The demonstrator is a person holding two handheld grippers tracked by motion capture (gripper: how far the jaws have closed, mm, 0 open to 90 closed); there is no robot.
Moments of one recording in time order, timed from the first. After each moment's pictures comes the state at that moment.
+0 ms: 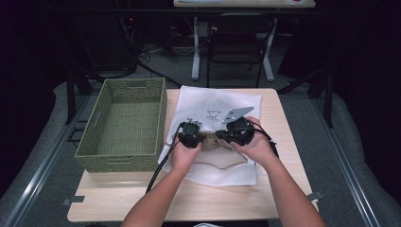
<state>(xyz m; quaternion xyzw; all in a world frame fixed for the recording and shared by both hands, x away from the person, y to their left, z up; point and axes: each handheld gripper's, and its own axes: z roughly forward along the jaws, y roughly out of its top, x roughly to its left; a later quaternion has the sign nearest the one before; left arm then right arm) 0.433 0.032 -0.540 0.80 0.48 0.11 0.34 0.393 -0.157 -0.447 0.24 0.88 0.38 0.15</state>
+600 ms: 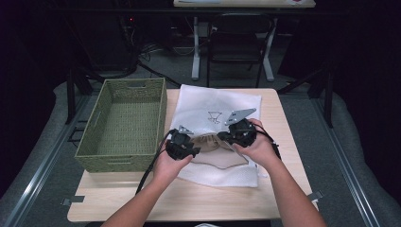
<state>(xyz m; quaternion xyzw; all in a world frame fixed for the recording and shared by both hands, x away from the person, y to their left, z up) 0.381 0.070 -0.507 0.84 0.40 0.08 0.35 0.390 -0.163 -0.451 0.25 0.88 0.38 0.15</state>
